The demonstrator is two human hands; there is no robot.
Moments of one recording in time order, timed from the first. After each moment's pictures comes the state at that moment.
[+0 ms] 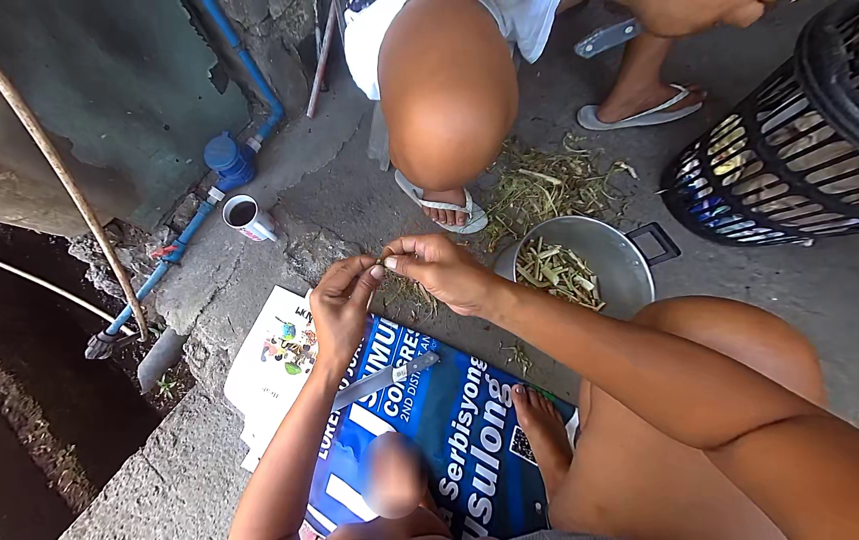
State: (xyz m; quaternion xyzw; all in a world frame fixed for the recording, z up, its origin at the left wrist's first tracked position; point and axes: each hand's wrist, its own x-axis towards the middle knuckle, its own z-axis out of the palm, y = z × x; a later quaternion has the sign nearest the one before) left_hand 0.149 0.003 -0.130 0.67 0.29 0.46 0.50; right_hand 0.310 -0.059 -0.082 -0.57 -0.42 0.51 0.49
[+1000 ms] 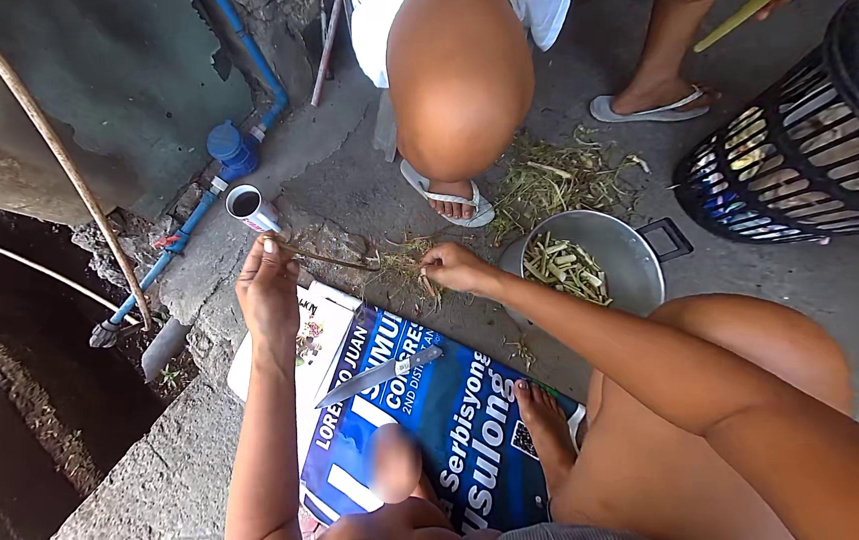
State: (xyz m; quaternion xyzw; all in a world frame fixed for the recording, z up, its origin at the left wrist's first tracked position) left_hand 0.098 0.060 -0.120 0.40 0.35 0.55 0.65; right_hand 0.355 -0.044 -0.171 -0.73 -0.46 0.45 0.23
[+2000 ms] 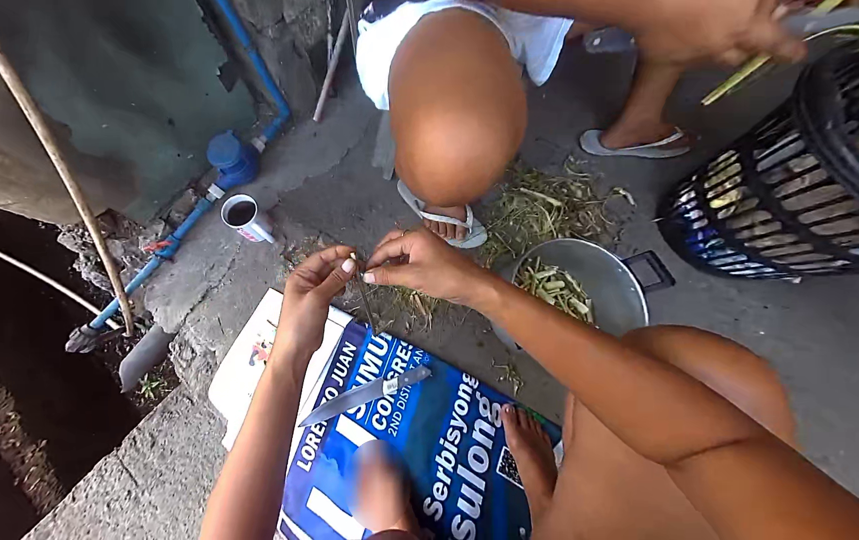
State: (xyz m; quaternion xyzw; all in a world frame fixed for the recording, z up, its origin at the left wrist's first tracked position) left_hand 0.133 0.033 -0.108 0.55 0.34 0.35 0.68; right_hand 0.324 -0.032 -0.083 -0.57 -0.57 0.43 0.40
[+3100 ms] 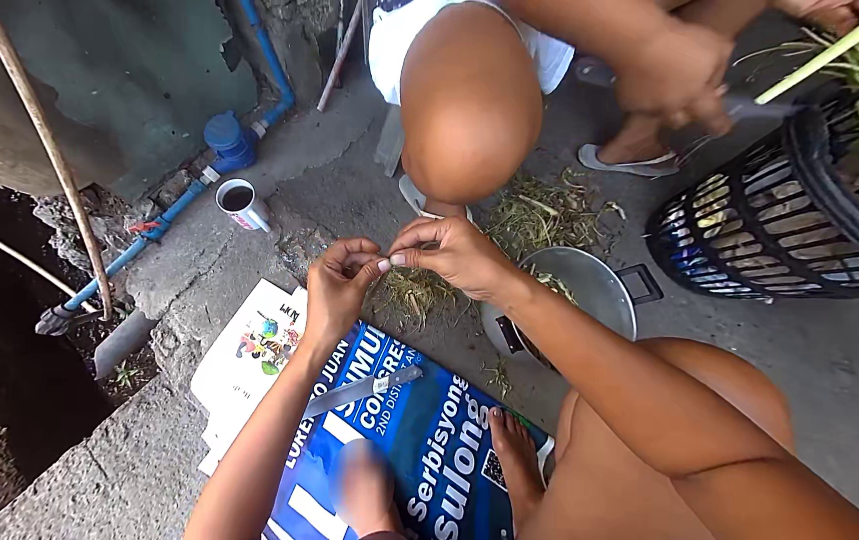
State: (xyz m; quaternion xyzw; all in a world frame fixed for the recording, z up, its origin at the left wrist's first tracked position) left_hand 0.158 0.027 -0.123 0.68 0.31 0.40 0.54; right_hand 0.343 -0.035 -0.084 -0.58 -0.54 0.41 0.46
